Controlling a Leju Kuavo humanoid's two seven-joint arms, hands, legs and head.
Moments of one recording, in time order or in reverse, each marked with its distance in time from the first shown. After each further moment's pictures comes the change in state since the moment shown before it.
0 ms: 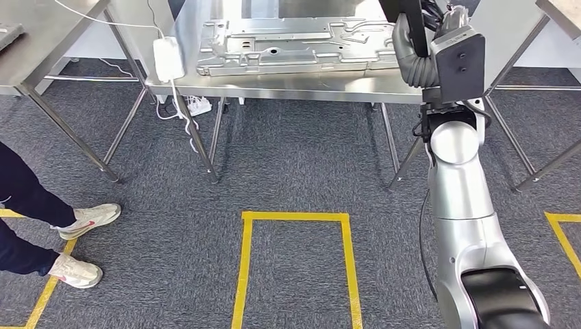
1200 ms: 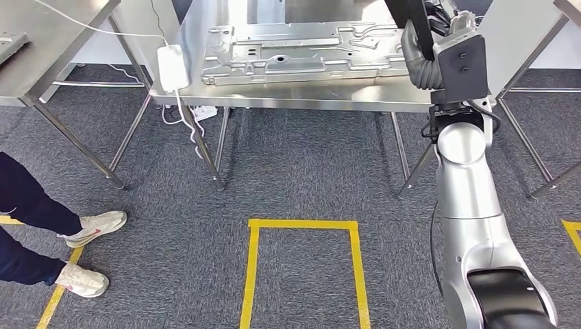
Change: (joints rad) left arm 0.001 -0.004 -0.004 0.000 -0.004 -0.009 0.001; right arm 0.012 -0.022 -0.023 0.019 0.028 -0.001 0.005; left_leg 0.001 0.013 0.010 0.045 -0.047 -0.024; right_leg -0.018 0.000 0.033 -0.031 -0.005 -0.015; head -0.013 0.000
